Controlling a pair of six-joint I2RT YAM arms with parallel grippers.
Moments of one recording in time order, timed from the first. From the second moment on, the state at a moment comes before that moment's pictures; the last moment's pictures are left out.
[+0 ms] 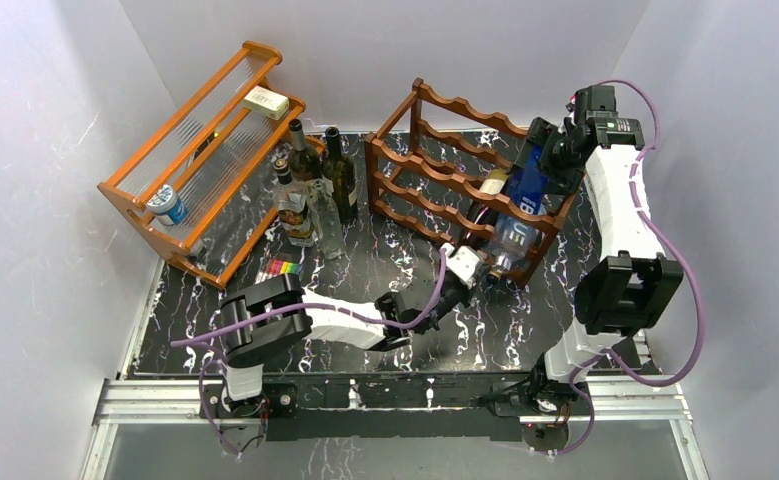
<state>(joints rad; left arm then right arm) -1.28 1.86 0.98 0.96 -0.41 -0.03 -0.03 1.70 1.81 -1.12 -0.24 0.38</state>
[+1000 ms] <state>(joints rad) -1.28 1.83 1.04 0.78 -0.35 -0.12 -0.05 1.63 1.82 -1.13 -0.25 0.34</state>
